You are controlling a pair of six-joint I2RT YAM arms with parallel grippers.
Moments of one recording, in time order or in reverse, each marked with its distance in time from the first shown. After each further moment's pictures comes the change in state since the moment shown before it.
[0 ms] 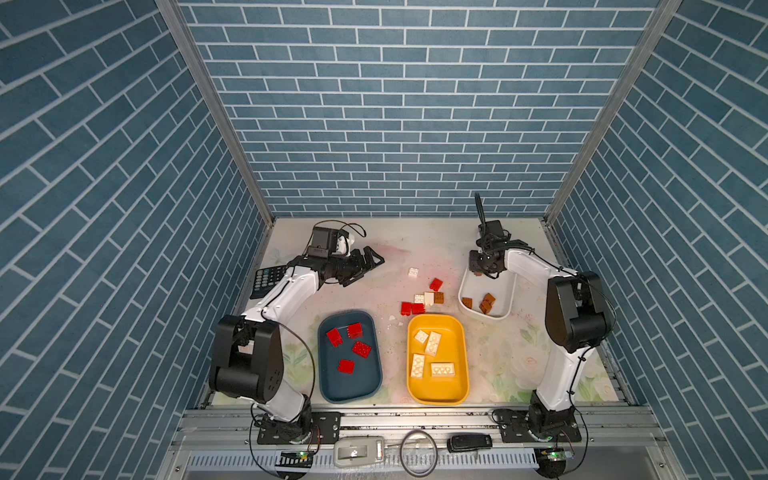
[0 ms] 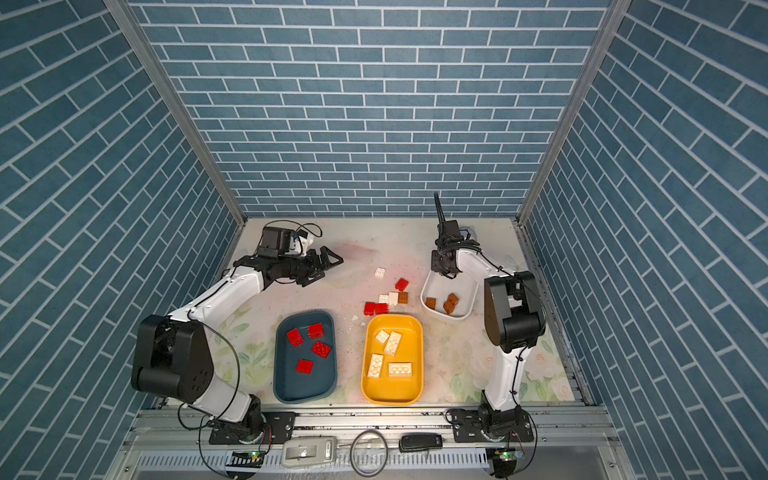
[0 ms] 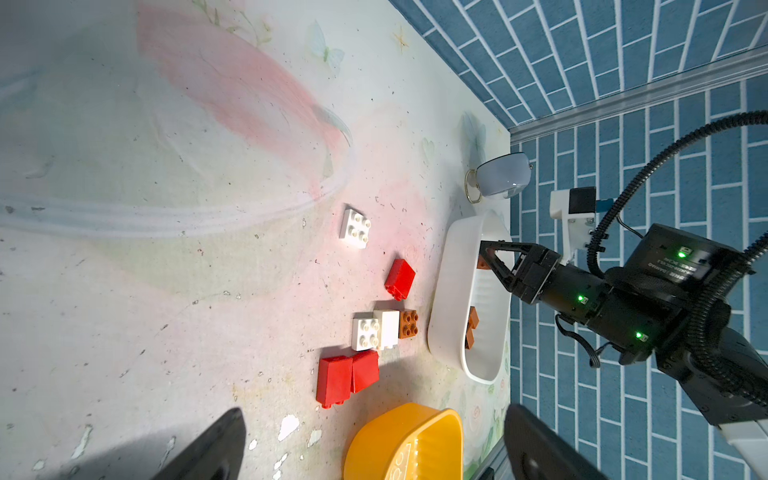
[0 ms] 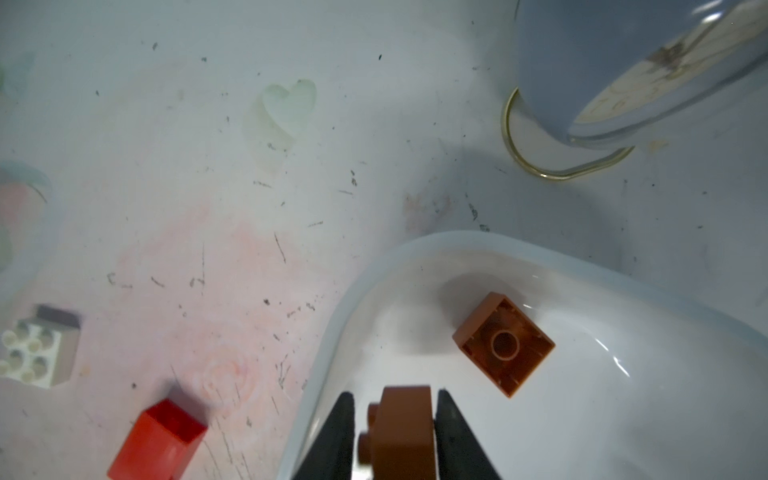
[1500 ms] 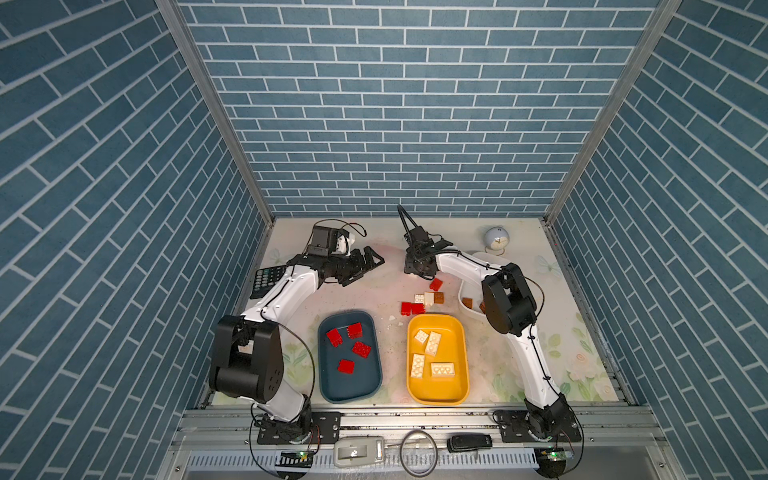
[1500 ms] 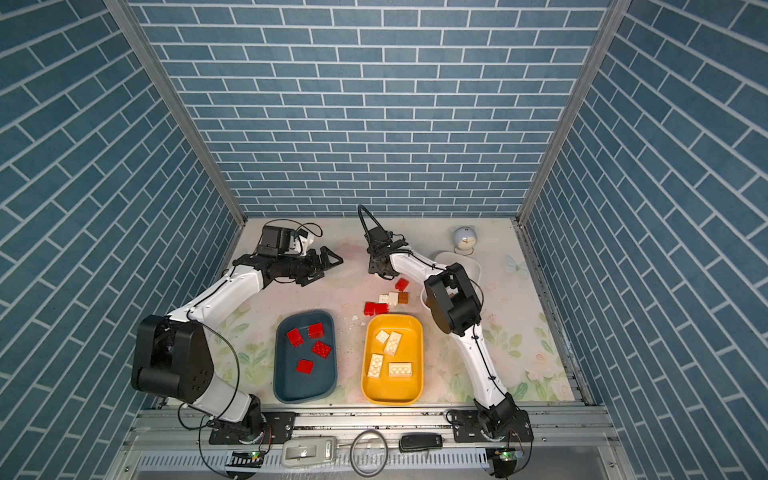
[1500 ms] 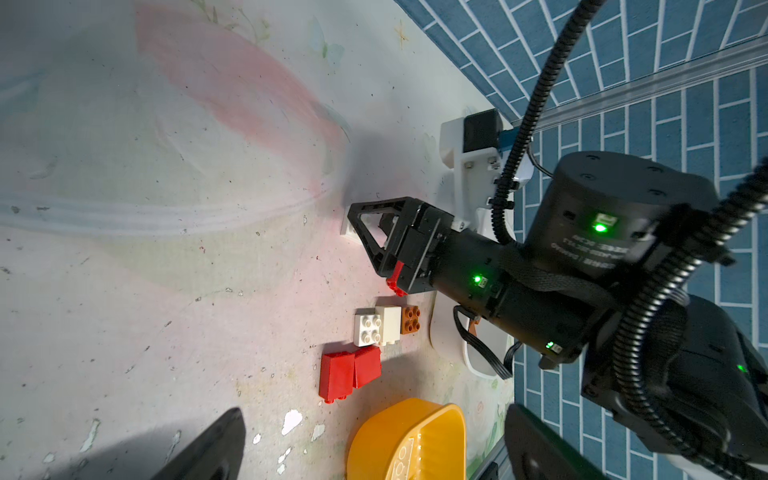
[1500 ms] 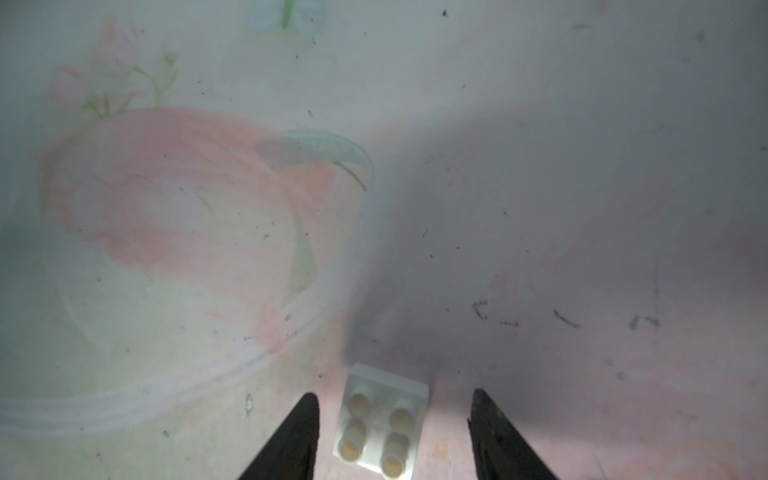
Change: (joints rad) left arm 0.000 0.001 0.017 -0.038 -0.001 0.029; right arm 0.396 0.434 0.507 -0.109 0.085 0.376
